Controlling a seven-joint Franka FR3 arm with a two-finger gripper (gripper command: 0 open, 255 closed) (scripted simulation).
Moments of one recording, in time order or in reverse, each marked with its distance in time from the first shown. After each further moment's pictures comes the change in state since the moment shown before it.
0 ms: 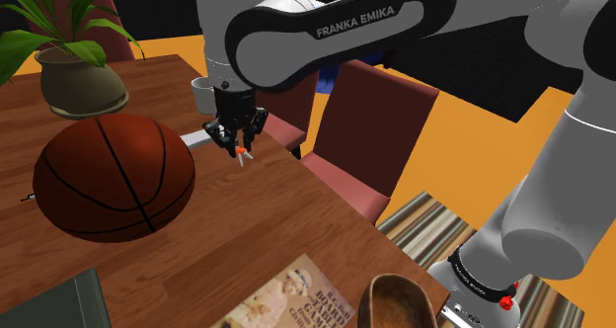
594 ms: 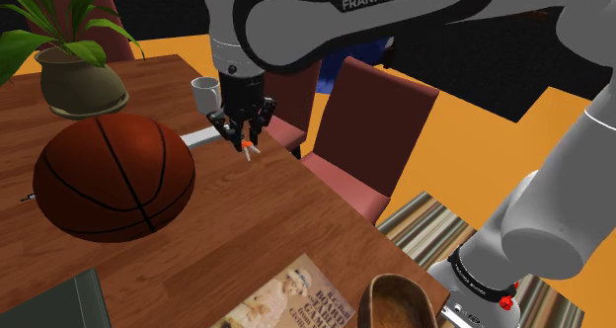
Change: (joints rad) arm -0.009 -0.102 0.014 -0.025 0.059 -0.060 -0.019
